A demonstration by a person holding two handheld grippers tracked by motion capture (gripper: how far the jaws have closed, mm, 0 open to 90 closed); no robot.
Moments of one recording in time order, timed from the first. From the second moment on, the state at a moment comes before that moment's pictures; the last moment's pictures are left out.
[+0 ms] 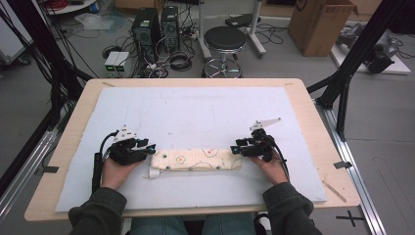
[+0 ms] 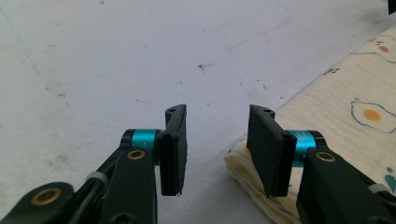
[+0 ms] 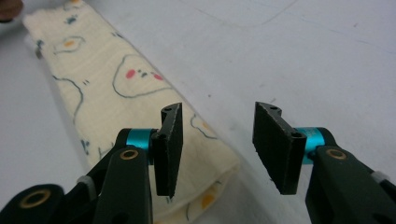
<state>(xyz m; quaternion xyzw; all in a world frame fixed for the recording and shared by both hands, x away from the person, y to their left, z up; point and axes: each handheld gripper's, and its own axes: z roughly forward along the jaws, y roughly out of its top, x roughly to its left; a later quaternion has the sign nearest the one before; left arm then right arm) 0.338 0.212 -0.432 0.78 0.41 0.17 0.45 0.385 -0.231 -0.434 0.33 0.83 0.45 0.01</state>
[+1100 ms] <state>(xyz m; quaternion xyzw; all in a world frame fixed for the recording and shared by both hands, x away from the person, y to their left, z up) 0.334 0.193 -0.437 0.83 0.37 0.15 0.40 0.379 -0.218 -0.438 0.32 0.86 0.40 0.02</state>
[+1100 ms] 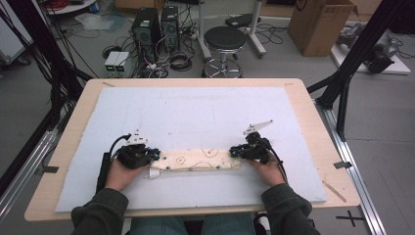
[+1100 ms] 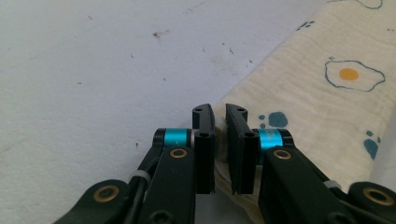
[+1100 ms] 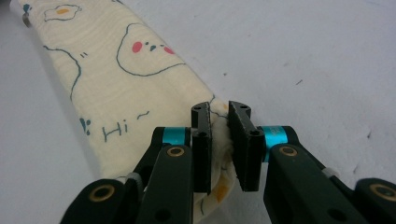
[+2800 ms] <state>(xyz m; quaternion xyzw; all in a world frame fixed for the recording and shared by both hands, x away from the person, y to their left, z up) 0.391 0.203 -0.424 0.76 0.43 0.18 0.46 0.443 -0.212 -0.419 0.38 0.82 0.43 0.05</state>
